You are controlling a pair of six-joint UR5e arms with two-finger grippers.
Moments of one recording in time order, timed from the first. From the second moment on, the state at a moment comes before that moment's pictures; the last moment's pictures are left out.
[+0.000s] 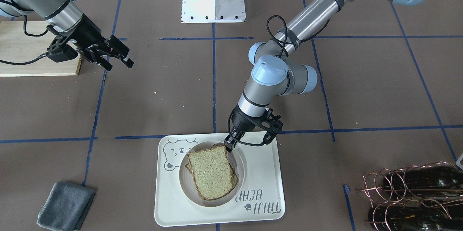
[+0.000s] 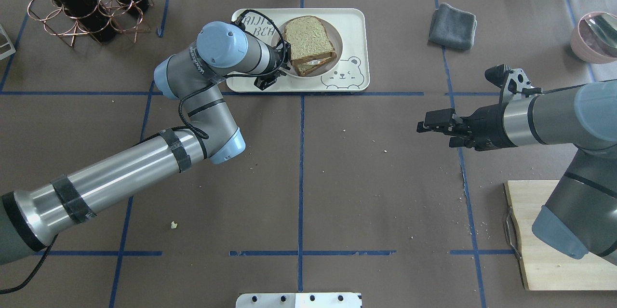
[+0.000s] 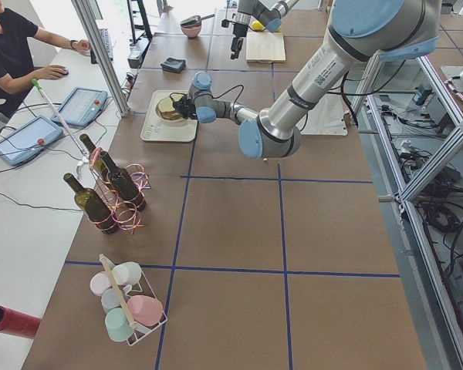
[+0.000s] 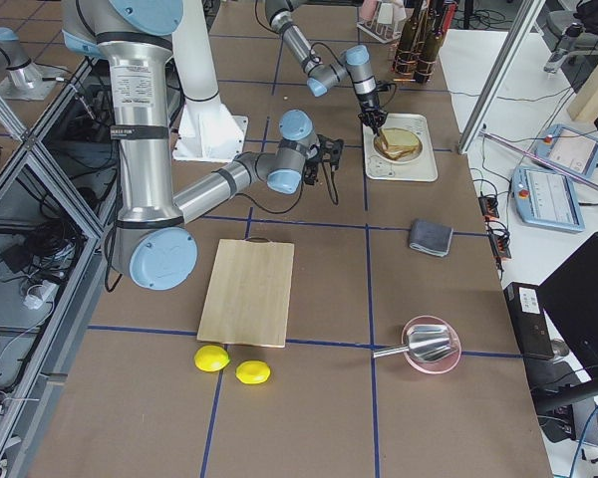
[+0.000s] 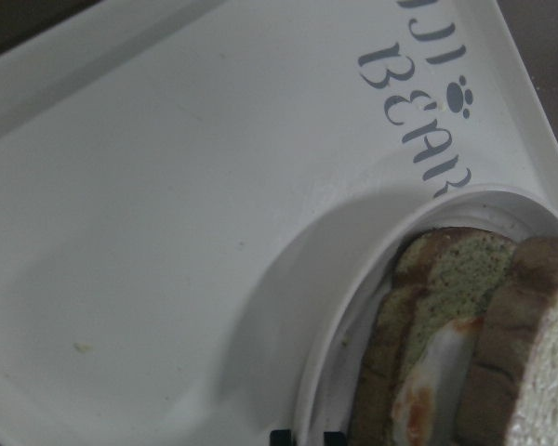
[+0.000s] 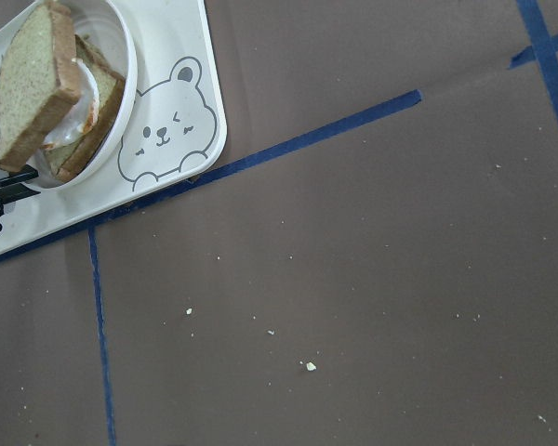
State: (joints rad) left arm -0.66 -2.48 -0.98 -2.41 -1.77 -2.12; right arm 0.70 -1.52 1.94 -0.81 2.00 1.53
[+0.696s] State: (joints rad) left arm -0.67 -2.33 -1.22 -2.37 -1.80 -2.05; right arm 0.71 -1.51 1.94 -0.81 2.00 1.53
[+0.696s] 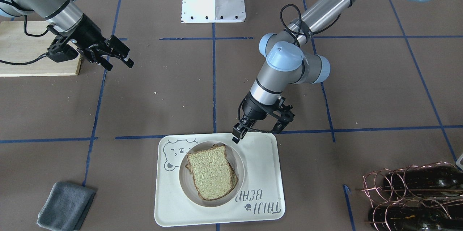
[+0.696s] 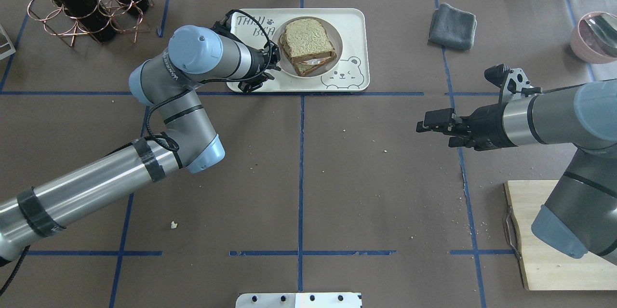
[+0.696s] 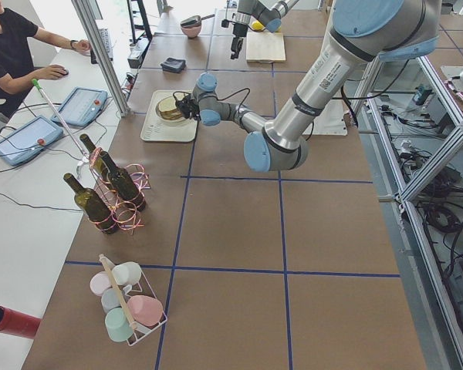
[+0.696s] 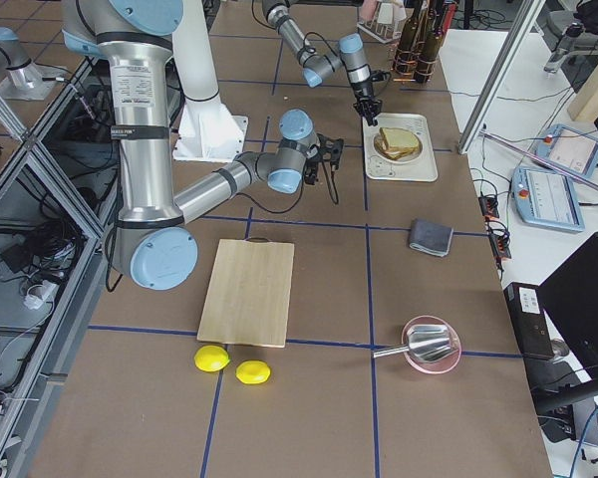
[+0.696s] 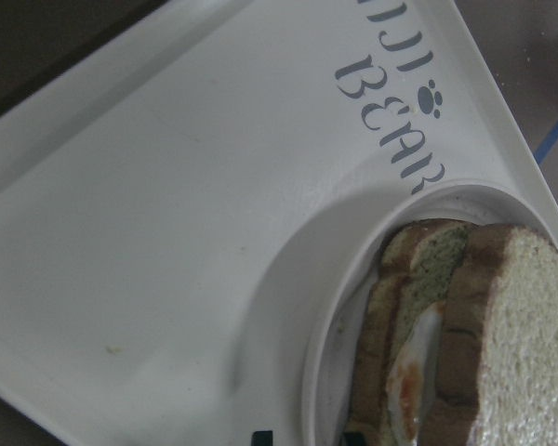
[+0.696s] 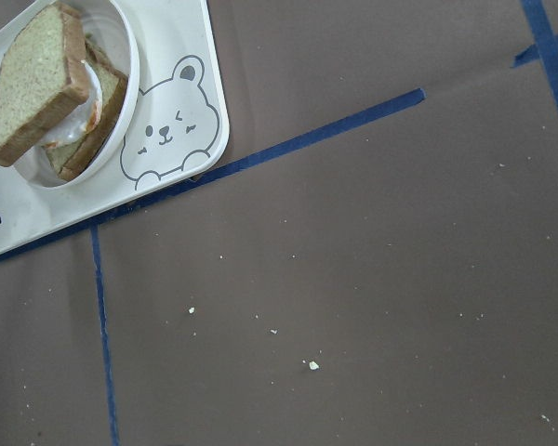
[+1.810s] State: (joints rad) left arm -0.98 -1.44 -1.94 -2.33 -2.05 -0.99; right arm 1.17 -1.71 1.94 -1.25 2.23 0.59
